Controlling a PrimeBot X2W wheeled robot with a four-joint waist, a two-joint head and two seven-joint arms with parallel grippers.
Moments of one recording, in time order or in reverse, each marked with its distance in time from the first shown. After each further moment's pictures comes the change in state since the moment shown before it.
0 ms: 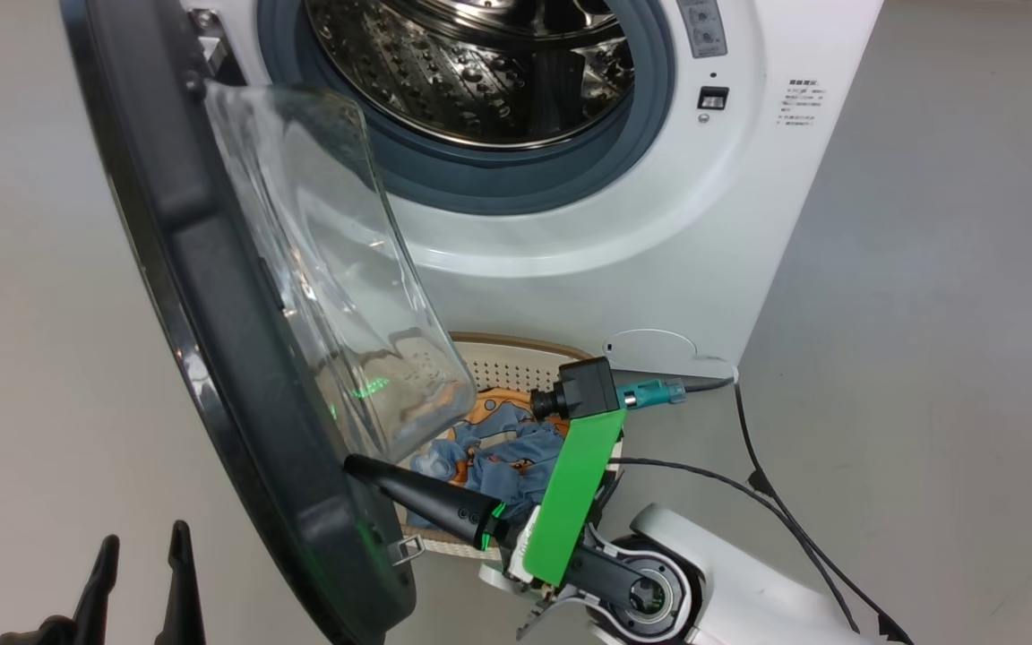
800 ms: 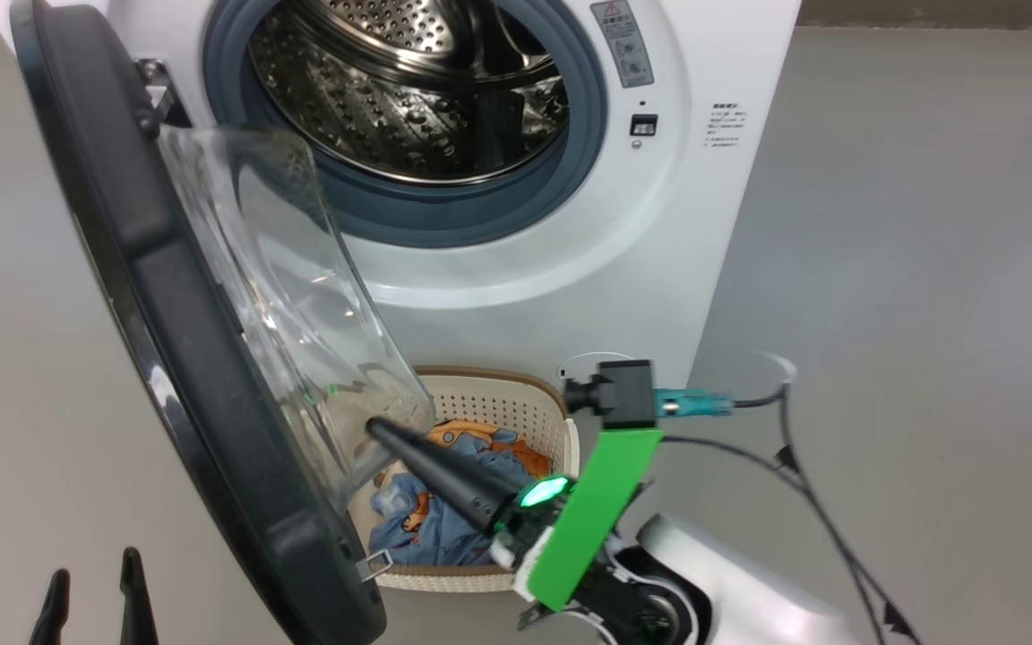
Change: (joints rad) left arm 0.025 -0.002 0.072 0.014 -0.016 0.000 0.000; right arm 0.039 -0.005 -0.015 -0.076 -0.216 0.000 -0.194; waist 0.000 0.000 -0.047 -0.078
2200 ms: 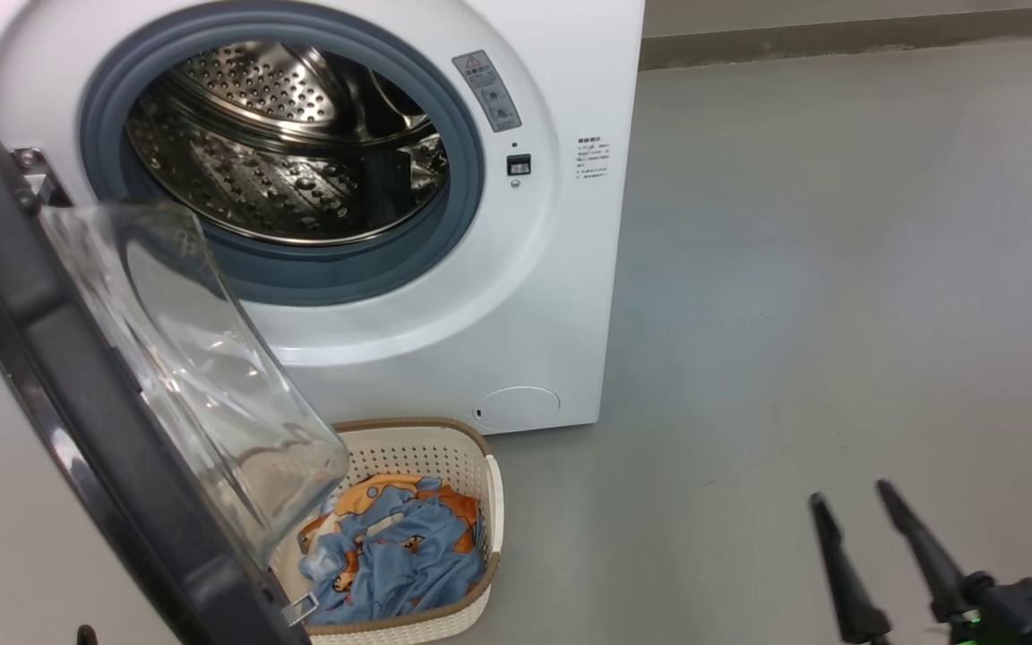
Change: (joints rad) left arm 0.135 0.000 0.072 -0.047 0.019 0.000 0.000; right arm 0.730 -0.017 -0.886 -0.225 -1.348 0.000 -0.253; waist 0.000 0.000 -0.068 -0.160
